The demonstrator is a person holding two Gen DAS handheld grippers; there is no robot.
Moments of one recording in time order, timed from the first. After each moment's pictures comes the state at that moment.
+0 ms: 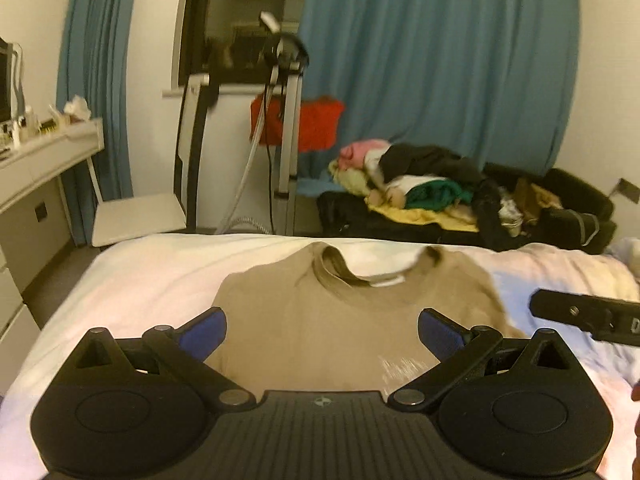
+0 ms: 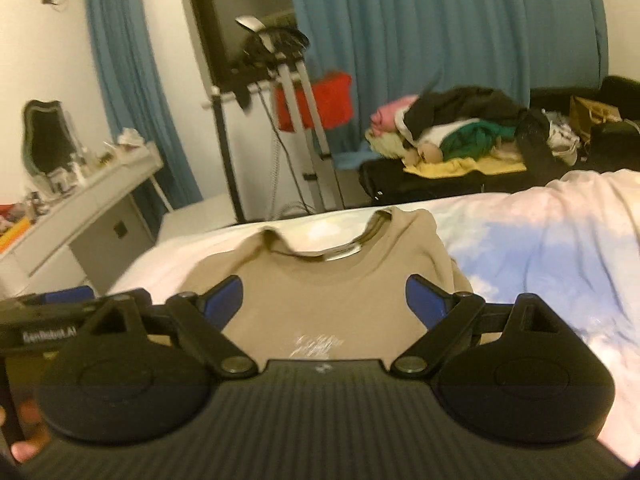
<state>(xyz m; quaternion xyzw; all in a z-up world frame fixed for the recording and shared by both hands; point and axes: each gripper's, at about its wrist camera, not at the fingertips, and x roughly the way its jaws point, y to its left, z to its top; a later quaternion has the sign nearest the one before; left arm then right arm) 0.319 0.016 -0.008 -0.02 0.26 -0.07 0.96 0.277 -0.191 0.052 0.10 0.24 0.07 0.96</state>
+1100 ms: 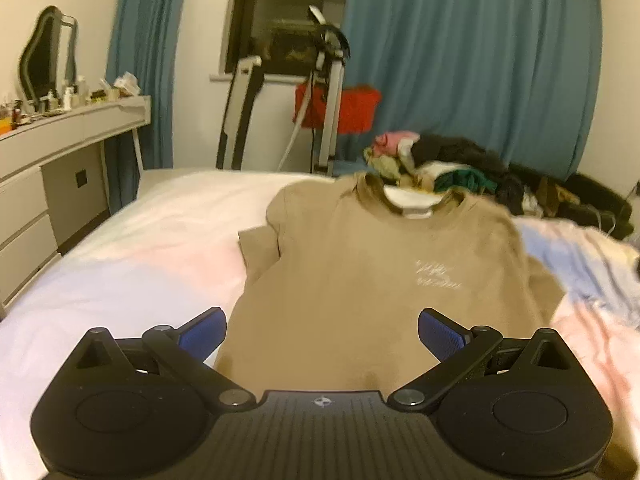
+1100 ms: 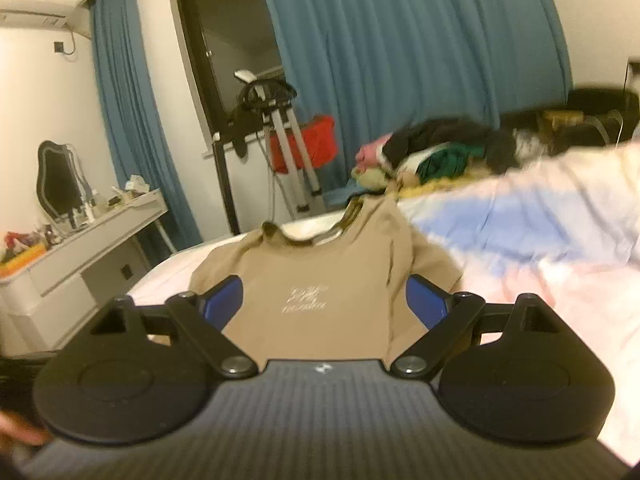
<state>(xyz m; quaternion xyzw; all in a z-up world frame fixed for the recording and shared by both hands) 0.197 0.045 -0.076 -0.03 0.26 -0.02 0.96 0.149 -0.216 -0.015 0.15 0.17 0.05 0.97</state>
